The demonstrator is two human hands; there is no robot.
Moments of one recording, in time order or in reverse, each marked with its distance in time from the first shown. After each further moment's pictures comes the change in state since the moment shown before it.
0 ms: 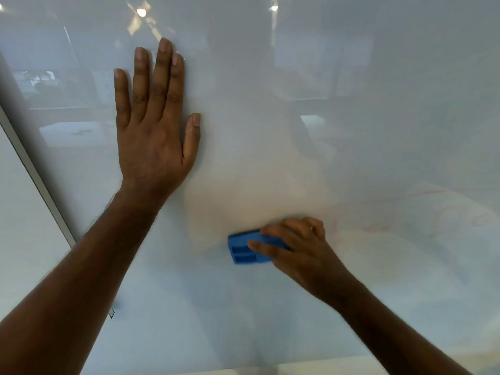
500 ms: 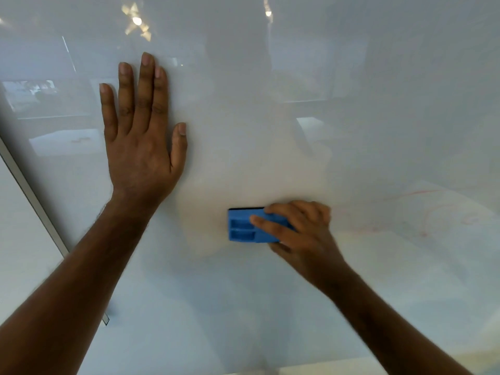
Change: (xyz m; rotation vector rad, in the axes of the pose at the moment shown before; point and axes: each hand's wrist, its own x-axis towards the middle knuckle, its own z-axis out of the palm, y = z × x) left_hand -0.001 0.004 -0.001 -0.025 0.005 -0.005; right_hand 0.026 0.015 -0.016 0.036 0.144 0.191
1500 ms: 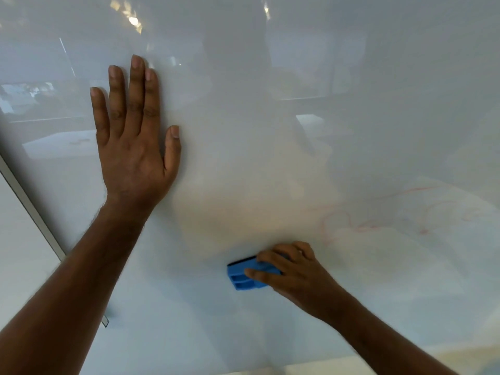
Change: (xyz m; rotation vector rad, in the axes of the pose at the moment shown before) left_hand -0.002 0.001 -0.001 -0.013 -0.003 0.006; right_hand -0.076 -0.002 0.027 -0.024 -0.173 -0.262
